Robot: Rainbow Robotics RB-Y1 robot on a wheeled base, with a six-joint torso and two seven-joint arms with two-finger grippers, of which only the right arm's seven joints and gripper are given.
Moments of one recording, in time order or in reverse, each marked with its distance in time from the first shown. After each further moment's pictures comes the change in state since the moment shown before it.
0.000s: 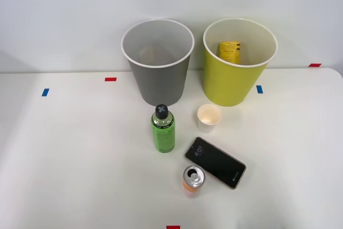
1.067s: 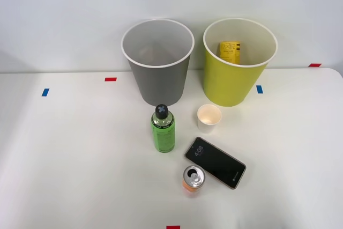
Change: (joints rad) arm 0.000 0.000 0.000 0.000 0.000 0.000 0.000
